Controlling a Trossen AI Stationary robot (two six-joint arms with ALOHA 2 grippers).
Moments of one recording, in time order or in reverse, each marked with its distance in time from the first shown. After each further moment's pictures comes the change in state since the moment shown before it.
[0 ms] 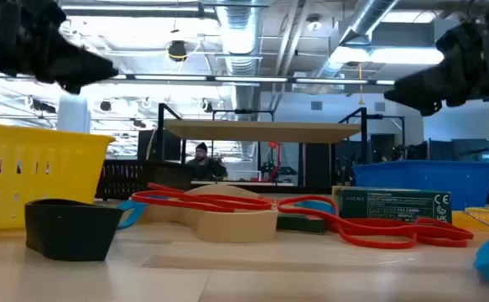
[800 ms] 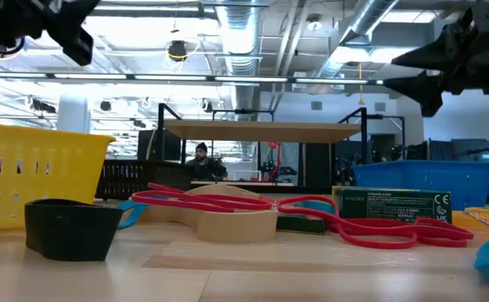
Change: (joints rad) left arm -0.001 0.119 0.000 0.374 0.413 -0.233; right arm -0.002 -0.001 0.000 0.087 0.033 0.280
